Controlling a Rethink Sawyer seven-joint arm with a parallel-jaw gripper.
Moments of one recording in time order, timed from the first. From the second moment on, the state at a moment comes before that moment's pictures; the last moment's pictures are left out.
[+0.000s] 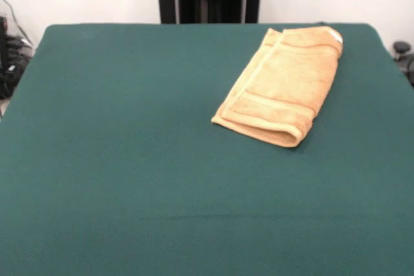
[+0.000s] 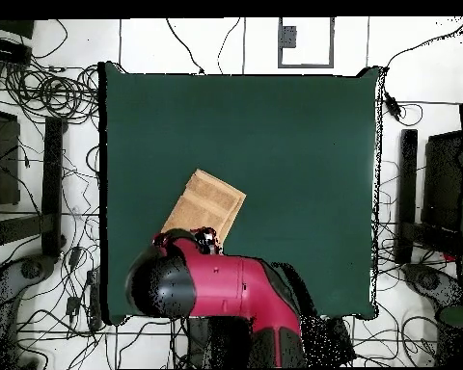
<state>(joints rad) -0.04 -1.01 -0.01 1.98 -0.04 0.49 1.57</state>
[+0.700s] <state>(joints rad) -0.10 -0.87 -0.01 1.90 -0.04 0.43 1.57</state>
